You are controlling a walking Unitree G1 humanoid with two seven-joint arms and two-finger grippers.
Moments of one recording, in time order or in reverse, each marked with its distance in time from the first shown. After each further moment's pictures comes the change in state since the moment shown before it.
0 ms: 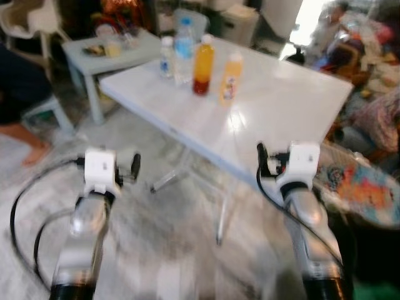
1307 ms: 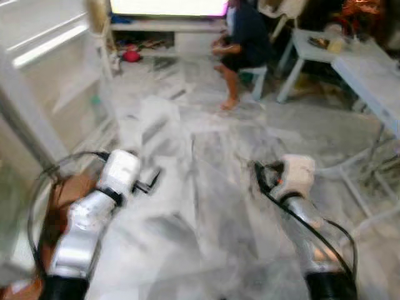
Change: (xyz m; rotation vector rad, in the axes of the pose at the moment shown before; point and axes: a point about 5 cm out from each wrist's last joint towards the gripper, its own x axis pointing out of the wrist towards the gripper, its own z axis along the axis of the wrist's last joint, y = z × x) left arm -0.010 -0.027 0.016 0.206 0.058 -0.394; right arm 0.004 -0.014 -0.030 0.113 0.192 -0.011
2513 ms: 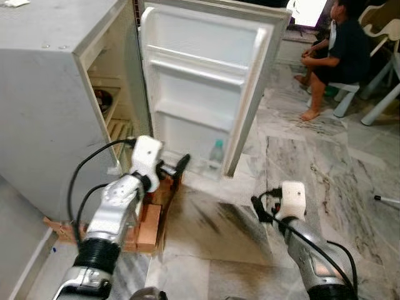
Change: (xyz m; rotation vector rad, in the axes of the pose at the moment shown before) left arm 0.037 0.004 -0.027 -0.255 -0.007 0.005; right arm -0.017 0.005 -0.043 0.034 0.239 0.045
